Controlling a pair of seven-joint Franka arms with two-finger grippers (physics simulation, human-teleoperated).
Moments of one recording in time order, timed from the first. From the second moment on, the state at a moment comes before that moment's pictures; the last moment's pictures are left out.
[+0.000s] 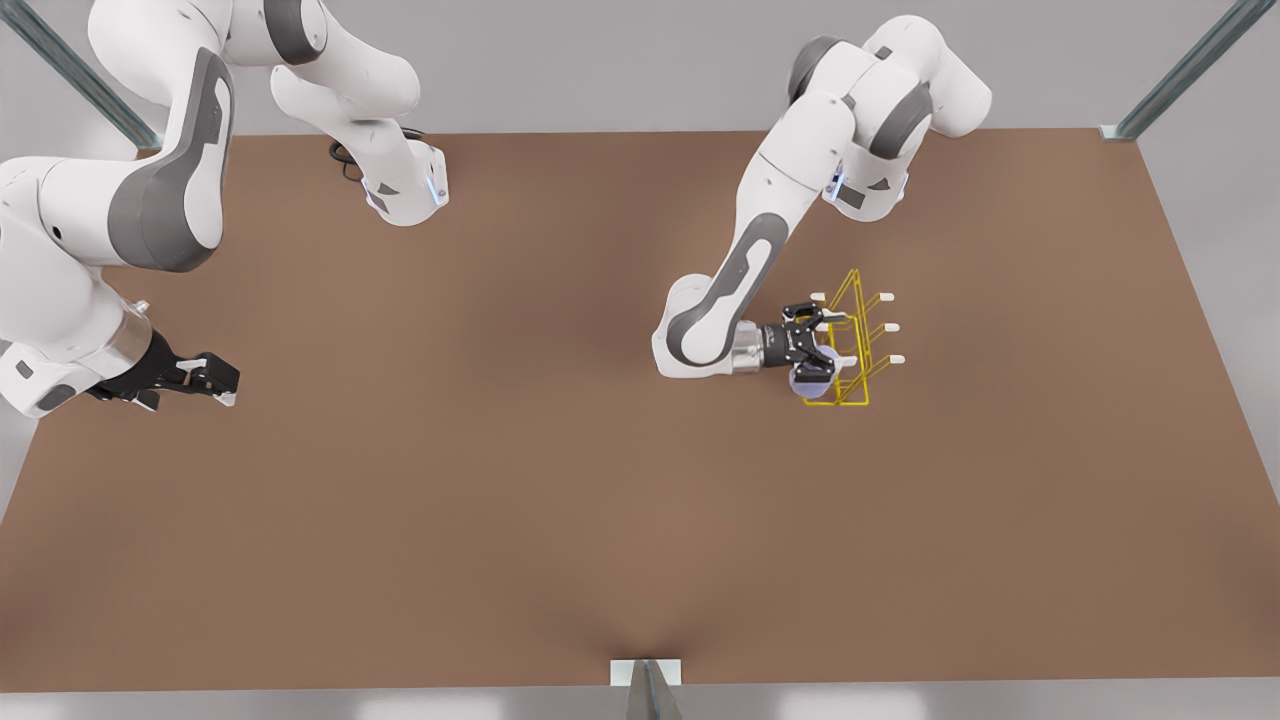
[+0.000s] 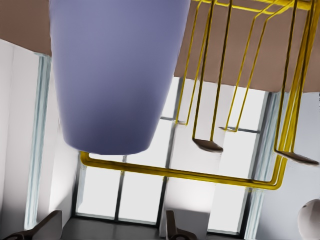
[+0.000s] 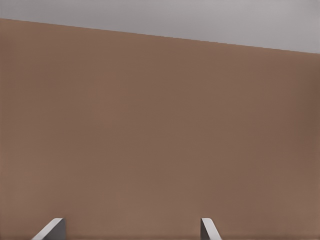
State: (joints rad) left arm -0.78 0.76 -0.01 -1.59 0.96 0.95 0.45; right arm 0.05 0.29 -0.07 -1.22 -0.05 1.56 -0.10
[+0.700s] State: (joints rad) left arm -0.01 0.26 -0.26 -1.30 0.21 1.62 0.00; right arm 0.05 0.29 -0.07 -1.22 -0.05 1.56 -0.10
